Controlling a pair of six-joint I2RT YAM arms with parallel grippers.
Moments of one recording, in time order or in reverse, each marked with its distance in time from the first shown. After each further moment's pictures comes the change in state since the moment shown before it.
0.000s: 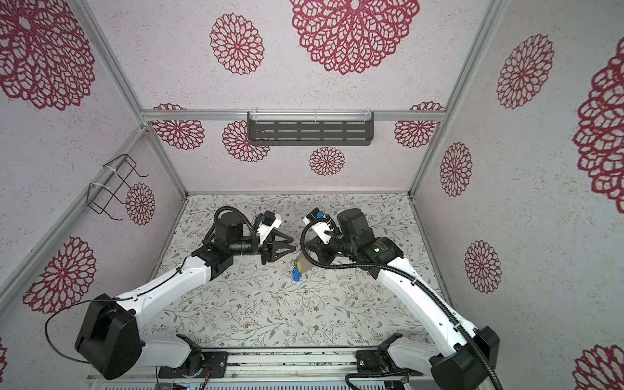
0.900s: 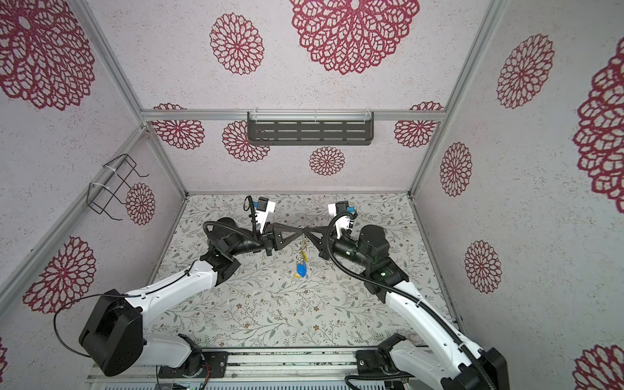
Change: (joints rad) left arm -0.070 0.006 -0.073 0.610 -0.053 -0.735; right arm -0.060 -0.183 -0.377 0.851 -0.134 0.696
